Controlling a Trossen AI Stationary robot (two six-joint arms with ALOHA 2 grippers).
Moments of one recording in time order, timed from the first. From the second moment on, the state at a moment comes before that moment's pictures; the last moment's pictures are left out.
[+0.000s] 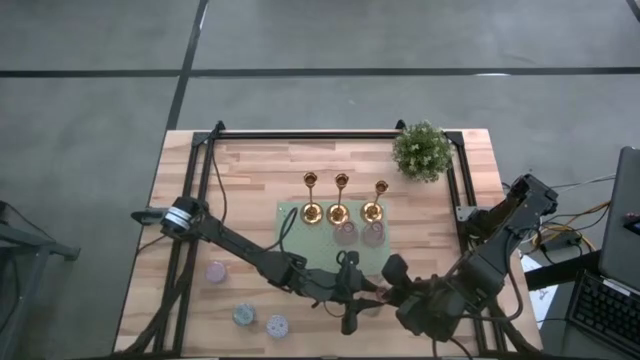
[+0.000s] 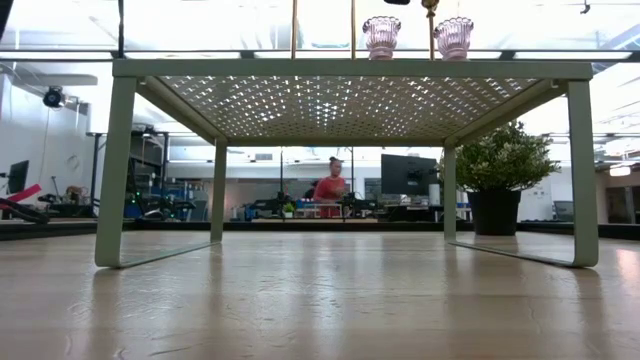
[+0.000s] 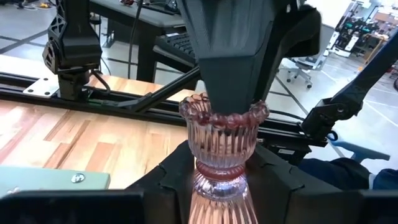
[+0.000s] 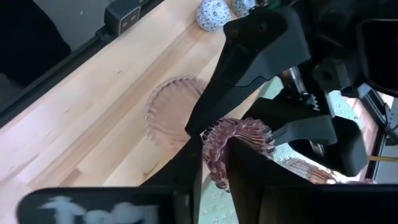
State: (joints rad) left arm -0.44 2.00 1.55 0.30 -0.29 -0.33; right arm 0.80 1.60 1.60 -1.01 0.43 -0.12
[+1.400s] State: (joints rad) left arm -0.49 1.93 1.55 0.29 -0.40 -0.26; right arm 1.01 1.30 1.26 -0.72 0.45 0.31
